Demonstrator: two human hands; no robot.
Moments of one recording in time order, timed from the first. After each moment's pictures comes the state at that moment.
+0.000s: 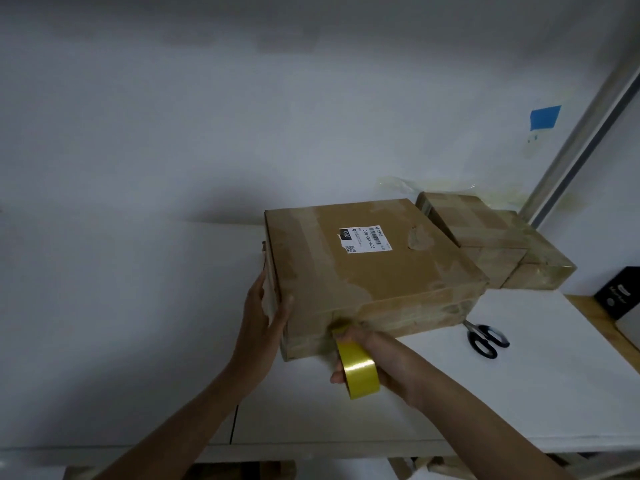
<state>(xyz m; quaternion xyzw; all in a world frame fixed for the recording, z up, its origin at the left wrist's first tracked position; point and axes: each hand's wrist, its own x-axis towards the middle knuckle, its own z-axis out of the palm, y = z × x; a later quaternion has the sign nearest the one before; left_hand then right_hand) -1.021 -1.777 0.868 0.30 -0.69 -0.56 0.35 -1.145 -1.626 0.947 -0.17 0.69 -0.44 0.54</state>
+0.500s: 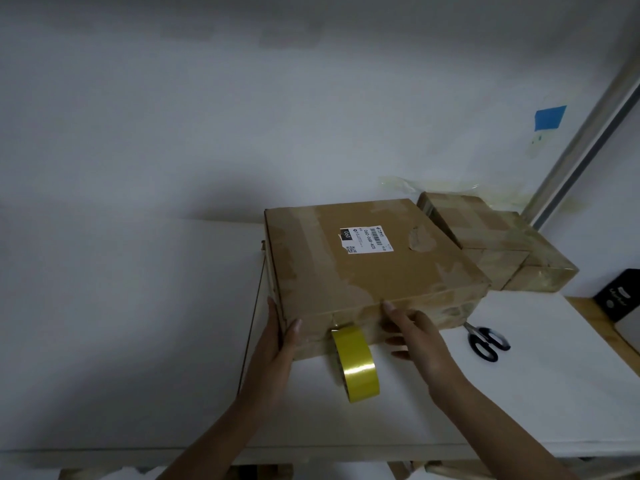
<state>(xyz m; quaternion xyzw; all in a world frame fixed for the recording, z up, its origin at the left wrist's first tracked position) -1.023 -1.740 0.860 0.34 -0.68 -0.58 0.30 -1.184 -1.607 0.927 -0.17 0.78 -0.52 0.29</state>
